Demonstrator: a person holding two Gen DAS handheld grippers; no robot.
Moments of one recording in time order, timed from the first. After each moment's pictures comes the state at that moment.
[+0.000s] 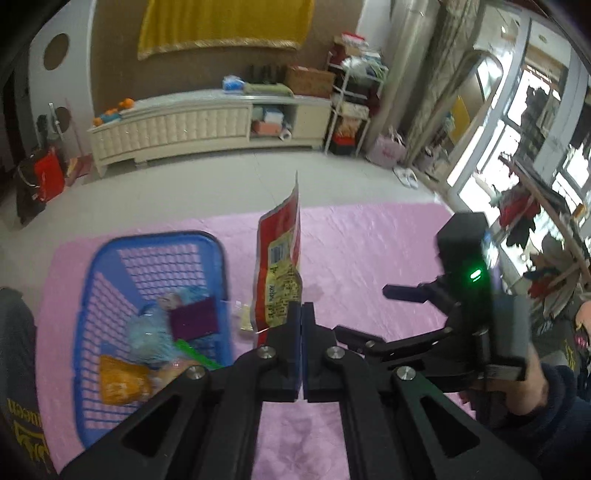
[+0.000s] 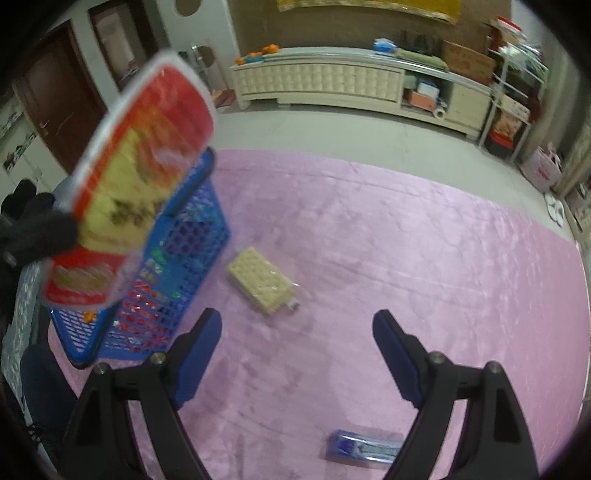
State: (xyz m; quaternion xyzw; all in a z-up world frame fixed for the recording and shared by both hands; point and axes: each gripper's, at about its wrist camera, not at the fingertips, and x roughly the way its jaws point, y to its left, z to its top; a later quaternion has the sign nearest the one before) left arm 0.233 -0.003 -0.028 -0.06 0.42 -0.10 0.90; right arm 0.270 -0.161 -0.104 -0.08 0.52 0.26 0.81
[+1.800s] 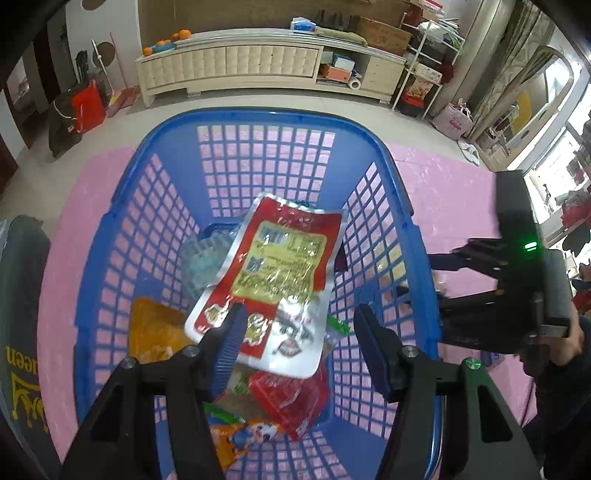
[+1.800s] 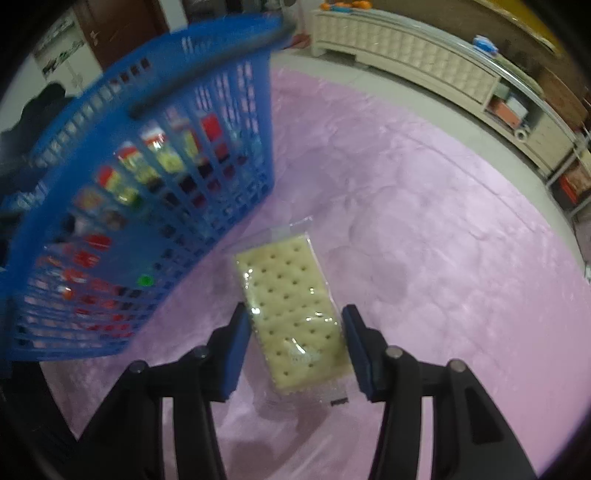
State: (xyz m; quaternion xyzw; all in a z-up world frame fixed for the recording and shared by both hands) left arm 0.266 0.082 -0.135 -0.09 0.52 0.00 0.85; right arm 0.305 -0.099 -0.180 -0.18 0.55 0.36 0.73
